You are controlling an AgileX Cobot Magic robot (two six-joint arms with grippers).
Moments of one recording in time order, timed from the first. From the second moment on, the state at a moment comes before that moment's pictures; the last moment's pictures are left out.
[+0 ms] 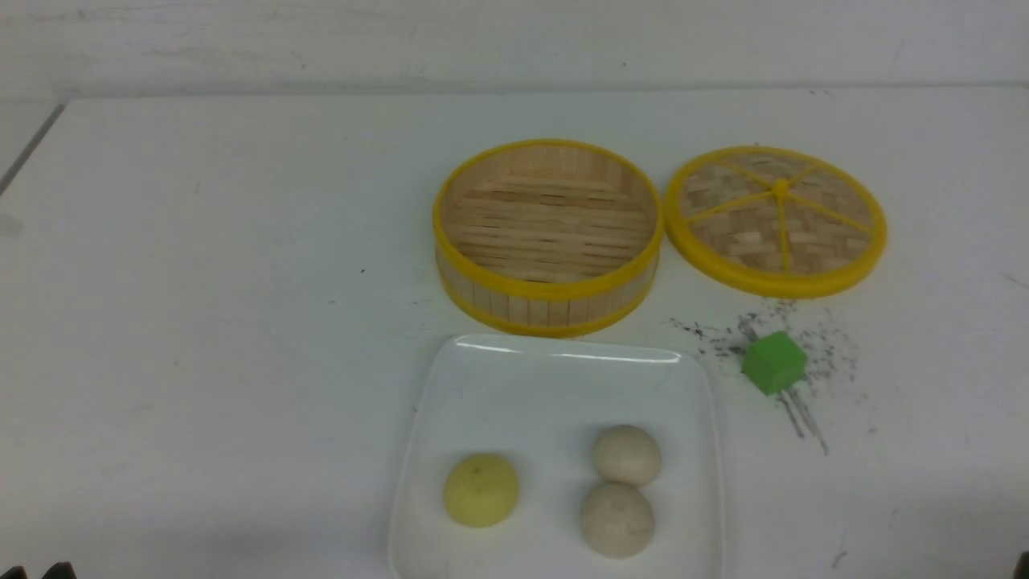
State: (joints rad) right arm 0.34 -0.01 0.03 0.00 0.34 0.11; left arm -0.07 -0.01 0.03 0.20 0.38 -0.23
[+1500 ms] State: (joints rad) right arm -0.05 -0.01 0.02 -0.05 0.41 0.19; left arm -0.07 -0.01 0.03 0.20 0.38 -0.23
